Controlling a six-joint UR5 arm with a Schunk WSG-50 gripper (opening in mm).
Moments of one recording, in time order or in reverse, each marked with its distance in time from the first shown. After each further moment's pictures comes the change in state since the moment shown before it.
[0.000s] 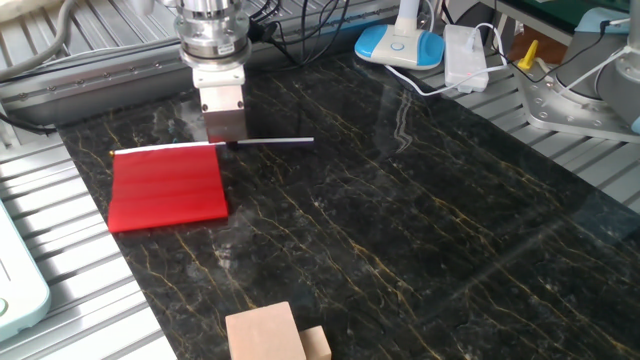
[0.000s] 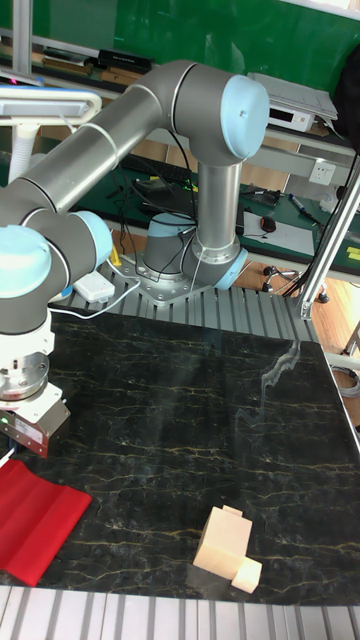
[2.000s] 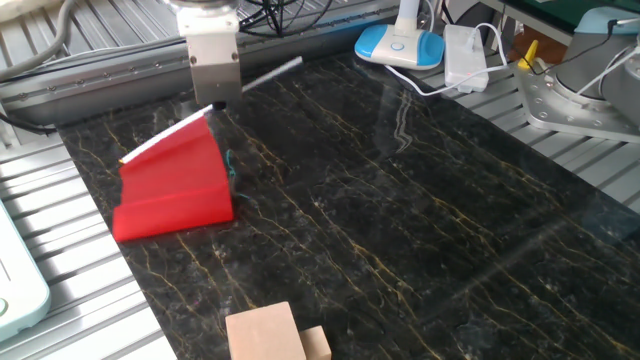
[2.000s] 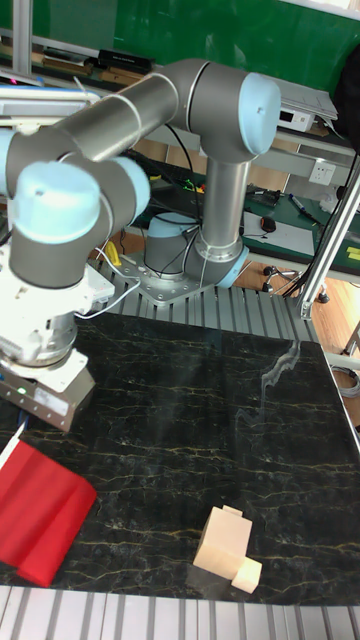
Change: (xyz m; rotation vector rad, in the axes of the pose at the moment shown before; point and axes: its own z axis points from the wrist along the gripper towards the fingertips) arm -0.004 0.029 -0.103 0.076 -0.032 -0.087
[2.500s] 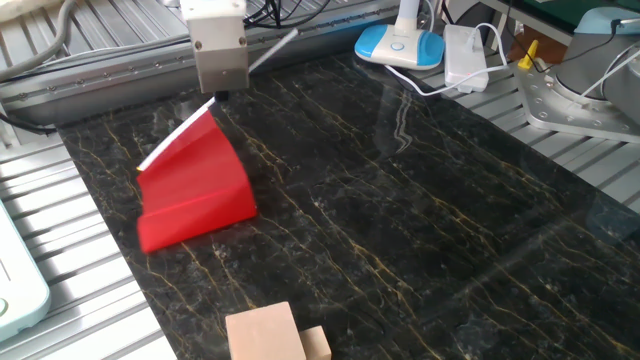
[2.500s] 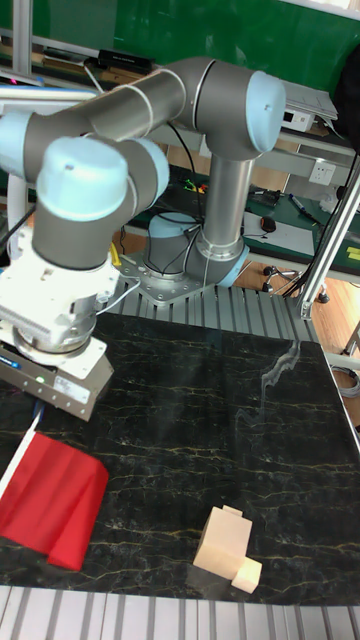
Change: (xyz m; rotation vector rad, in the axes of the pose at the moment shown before) arm -0.001 0.007 -0.023 0.031 -0.036 -0.064
